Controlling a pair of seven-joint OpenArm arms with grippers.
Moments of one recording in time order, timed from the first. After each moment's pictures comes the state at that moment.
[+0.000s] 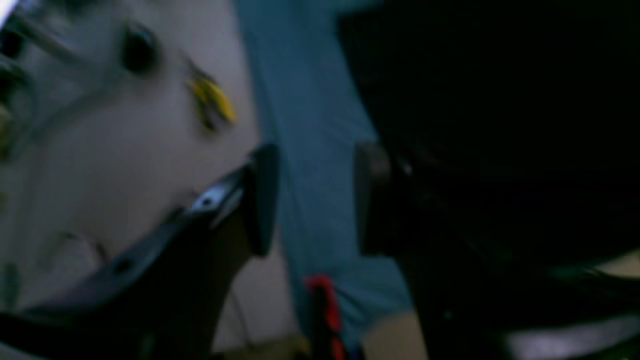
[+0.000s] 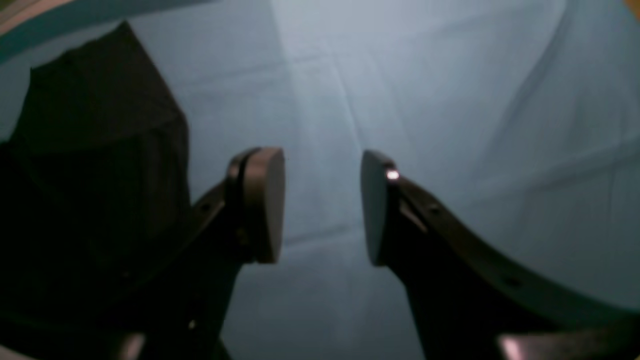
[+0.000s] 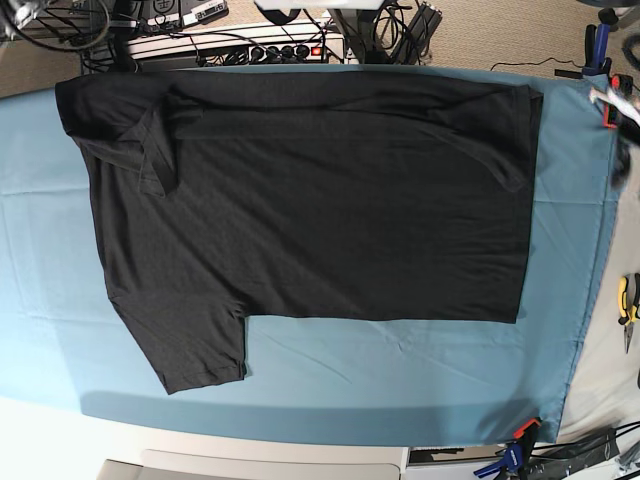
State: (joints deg) left arm 44.1 -35.0 -52.2 132.6 -44.8 -24.0 45.0; right arm -1.9 47.2 53.4 75.4 45.0 39.9 -54.8
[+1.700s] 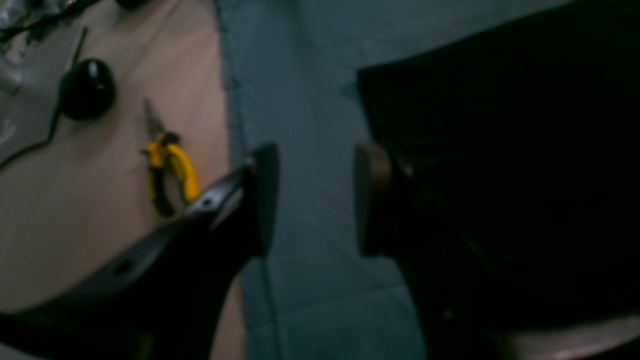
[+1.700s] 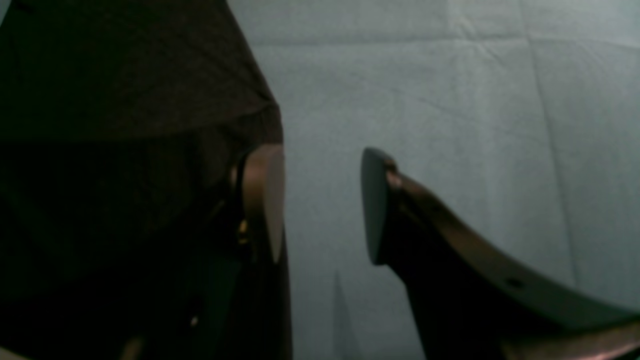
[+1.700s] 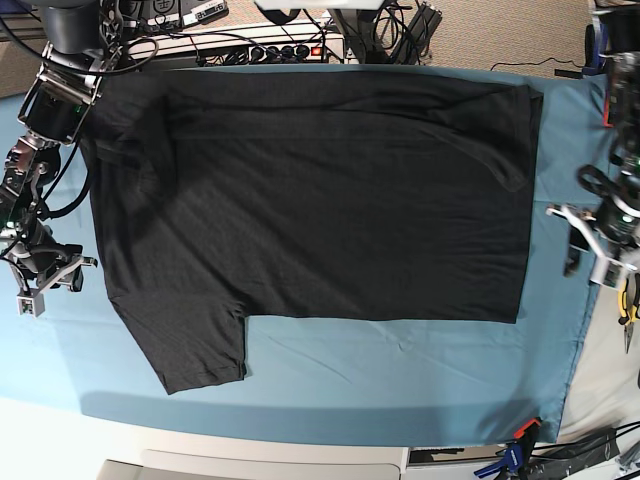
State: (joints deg) left arm 6.8 -30.2 -17.0 99.0 -18.1 -23.7 33.7; right arm 19.2 29.5 25.5 68.7 14.0 29.7 -46.5
